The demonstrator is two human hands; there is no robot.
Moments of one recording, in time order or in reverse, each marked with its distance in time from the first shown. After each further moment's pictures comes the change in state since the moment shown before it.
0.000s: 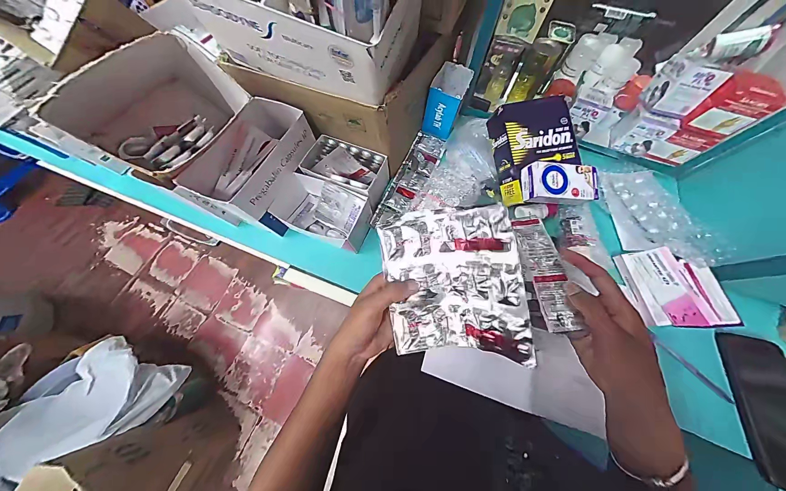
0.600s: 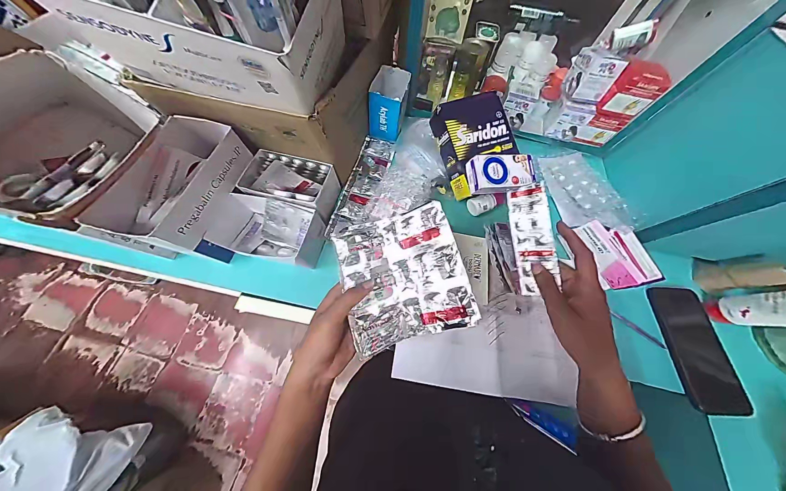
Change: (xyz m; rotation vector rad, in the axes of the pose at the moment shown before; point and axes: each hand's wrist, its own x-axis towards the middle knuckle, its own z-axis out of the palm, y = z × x) left_hand 0.003 -0.004 0.001 0.075 0.151 -0.038; right_hand 0.000 0.009 -0.025 -0.527 0.156 -0.222
